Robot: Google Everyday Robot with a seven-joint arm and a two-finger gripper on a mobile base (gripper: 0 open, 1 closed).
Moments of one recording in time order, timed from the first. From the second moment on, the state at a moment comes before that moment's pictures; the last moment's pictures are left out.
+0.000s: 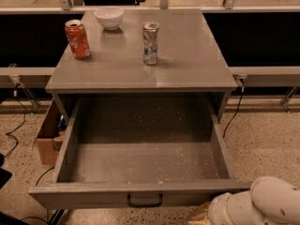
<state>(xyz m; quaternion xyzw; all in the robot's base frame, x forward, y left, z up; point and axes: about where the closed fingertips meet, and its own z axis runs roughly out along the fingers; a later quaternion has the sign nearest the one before) 0.319 -0.140 0.555 -0.48 0.82 0.23 0.20</state>
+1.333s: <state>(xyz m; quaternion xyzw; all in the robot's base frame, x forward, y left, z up) 0.433 -0.117 0.566 -0.53 0.78 0.24 0.25</state>
